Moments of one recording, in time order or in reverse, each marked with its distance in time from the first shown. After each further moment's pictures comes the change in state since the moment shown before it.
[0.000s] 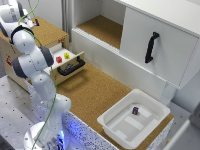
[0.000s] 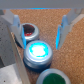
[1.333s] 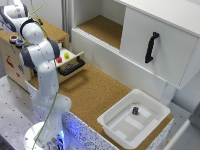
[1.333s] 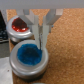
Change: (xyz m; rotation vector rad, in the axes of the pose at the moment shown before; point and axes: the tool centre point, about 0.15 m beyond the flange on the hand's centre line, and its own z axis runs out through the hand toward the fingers) arm 0.038 0.014 0.047 0.030 -0.099 -0.153
